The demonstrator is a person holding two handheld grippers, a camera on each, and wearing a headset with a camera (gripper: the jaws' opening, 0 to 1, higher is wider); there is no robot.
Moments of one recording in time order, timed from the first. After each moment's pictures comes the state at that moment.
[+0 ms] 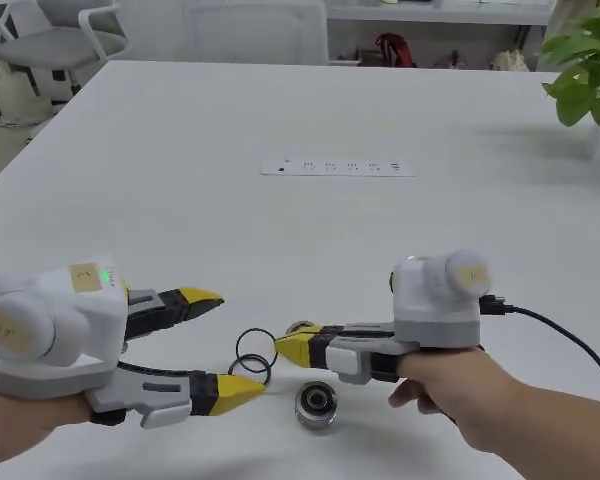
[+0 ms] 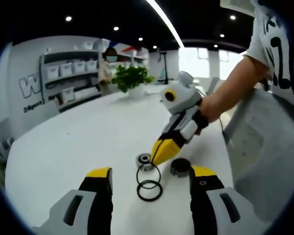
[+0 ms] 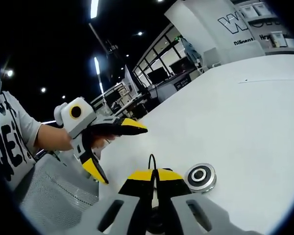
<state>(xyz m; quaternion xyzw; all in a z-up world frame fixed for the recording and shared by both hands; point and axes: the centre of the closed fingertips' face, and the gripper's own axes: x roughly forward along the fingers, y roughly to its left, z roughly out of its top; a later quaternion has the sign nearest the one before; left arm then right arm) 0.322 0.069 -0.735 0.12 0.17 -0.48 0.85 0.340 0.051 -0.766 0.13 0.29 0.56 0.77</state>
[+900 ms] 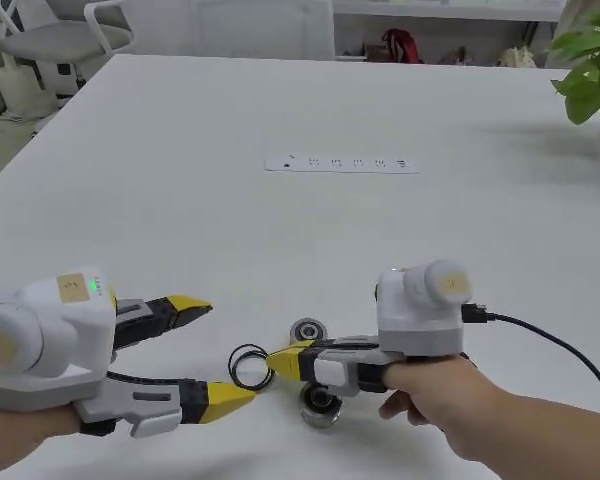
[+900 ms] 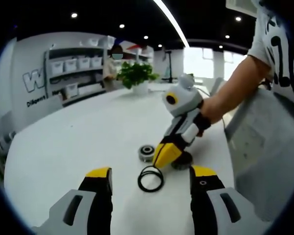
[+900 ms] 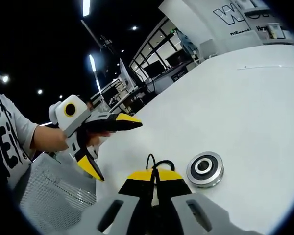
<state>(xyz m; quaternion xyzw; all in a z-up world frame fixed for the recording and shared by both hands) 0.319 0.081 -0.747 0.11 0.18 -0.47 0.86 0.336 0.060 -0.788 0.13 0.32 0.55 0.76</state>
